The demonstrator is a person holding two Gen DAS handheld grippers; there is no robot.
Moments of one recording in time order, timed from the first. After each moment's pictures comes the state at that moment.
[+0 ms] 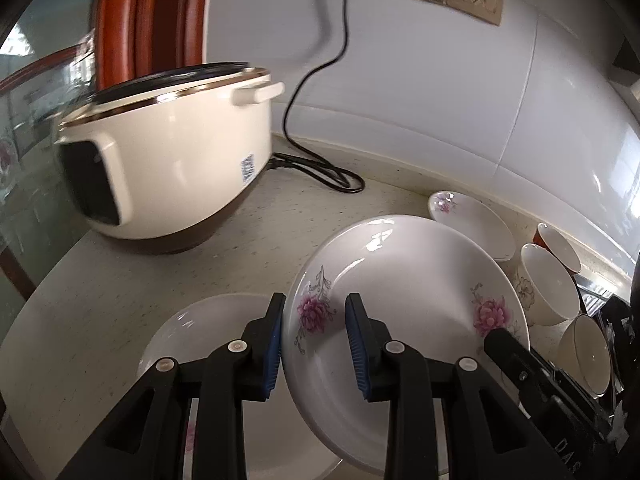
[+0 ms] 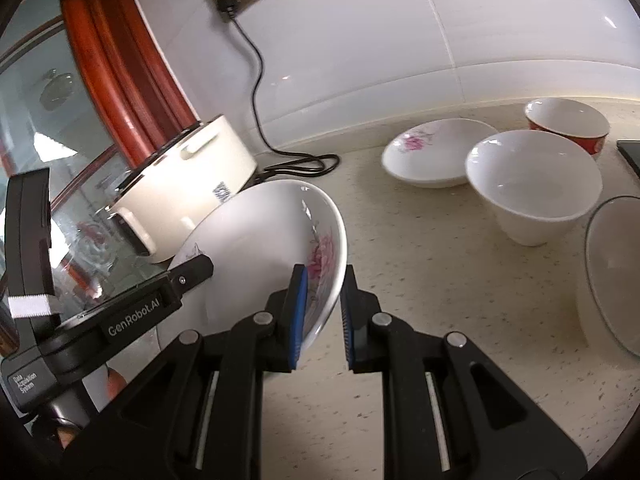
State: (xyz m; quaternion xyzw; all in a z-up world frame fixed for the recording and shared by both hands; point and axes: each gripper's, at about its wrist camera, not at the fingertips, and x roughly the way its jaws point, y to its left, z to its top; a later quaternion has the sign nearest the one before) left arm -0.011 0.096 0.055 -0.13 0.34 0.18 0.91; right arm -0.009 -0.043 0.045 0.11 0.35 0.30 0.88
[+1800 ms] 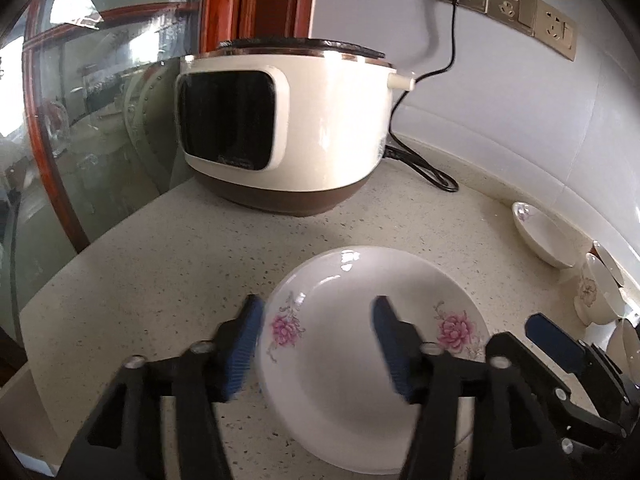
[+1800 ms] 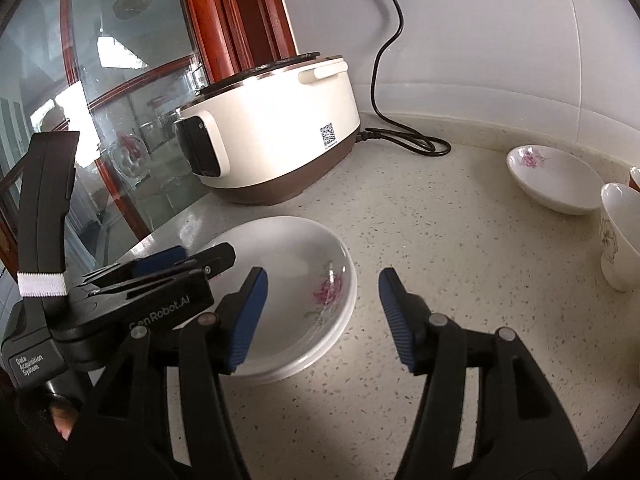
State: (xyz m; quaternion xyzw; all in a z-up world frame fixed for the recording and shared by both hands) left arm -0.072 0.158 0.026 -0.16 0.32 0.28 0.89; right arm -0.051 0.046 0.034 -0.03 0.33 0.40 0.86
